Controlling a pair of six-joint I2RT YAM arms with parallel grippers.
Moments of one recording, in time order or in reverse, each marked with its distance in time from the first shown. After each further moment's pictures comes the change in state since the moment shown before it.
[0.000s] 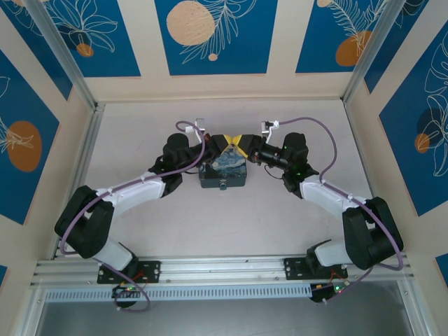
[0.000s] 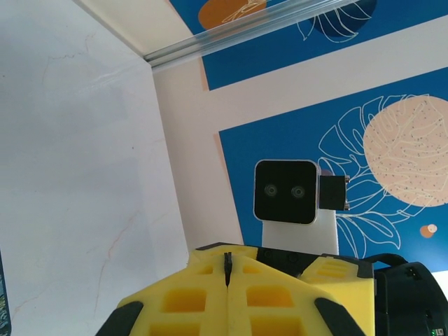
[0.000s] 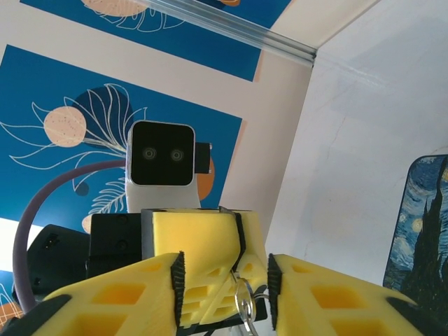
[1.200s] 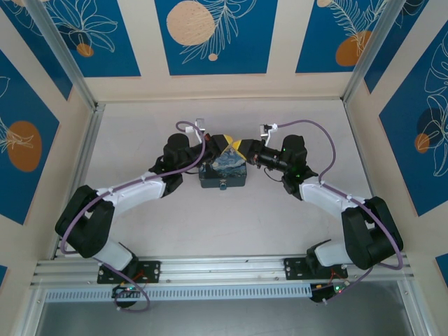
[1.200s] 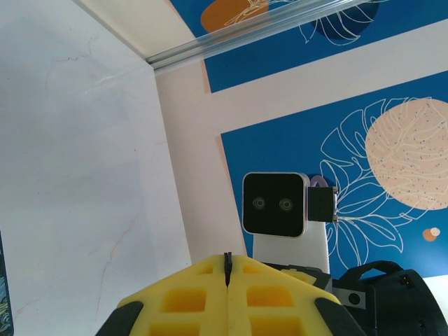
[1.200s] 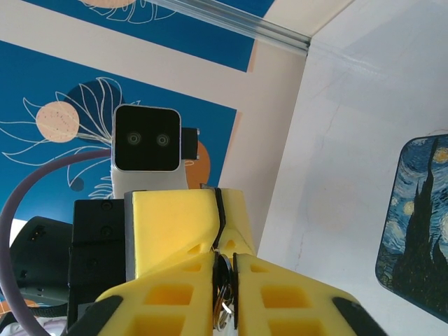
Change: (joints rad) left arm -0.006 0.003 0.000 0.001 -0.011 0.000; right arm 0.006 0.000 -0.025 -0.001 -0.006 0.002
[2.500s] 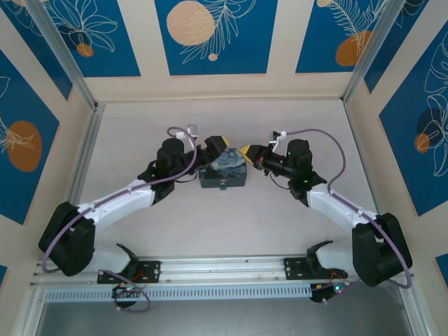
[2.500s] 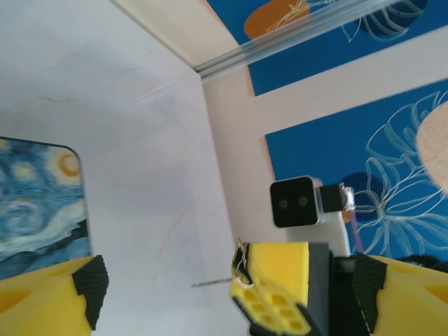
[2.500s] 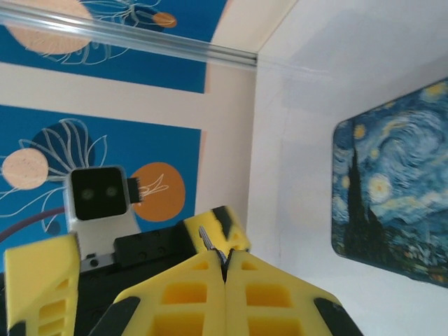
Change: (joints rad) left arm -0.011 -0.182 -0.060 -0.257 -0.104 0.134; right arm -0.021 -0.142 -0.050 -0.249 0.118 0.036
